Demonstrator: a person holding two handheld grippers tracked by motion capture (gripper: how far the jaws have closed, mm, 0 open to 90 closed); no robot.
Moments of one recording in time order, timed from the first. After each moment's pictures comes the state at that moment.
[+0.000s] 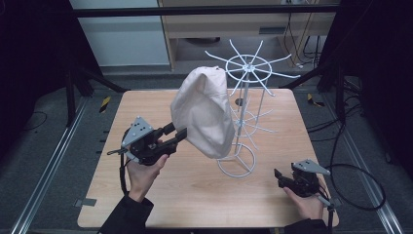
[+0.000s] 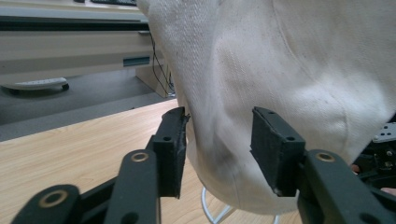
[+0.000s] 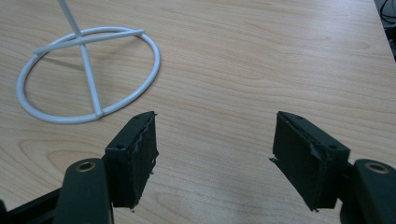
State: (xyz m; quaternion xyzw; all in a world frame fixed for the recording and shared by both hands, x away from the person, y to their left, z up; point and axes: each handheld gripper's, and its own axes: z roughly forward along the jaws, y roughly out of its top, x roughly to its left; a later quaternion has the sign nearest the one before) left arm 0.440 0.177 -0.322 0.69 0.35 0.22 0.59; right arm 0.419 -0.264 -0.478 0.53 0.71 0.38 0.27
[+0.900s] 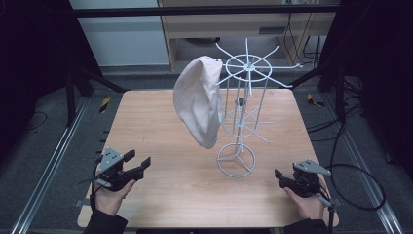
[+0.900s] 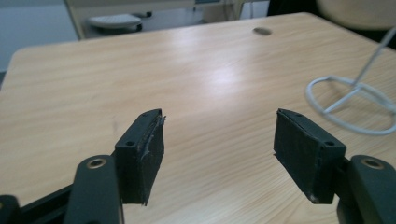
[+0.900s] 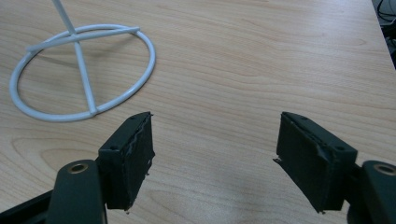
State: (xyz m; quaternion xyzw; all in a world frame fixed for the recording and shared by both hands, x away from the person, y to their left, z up) left arm 0.423 0.277 -0.421 0.71 0.46 0.26 0.46; right arm 0.420 -0.267 -0.480 0.53 0.71 0.37 0.27
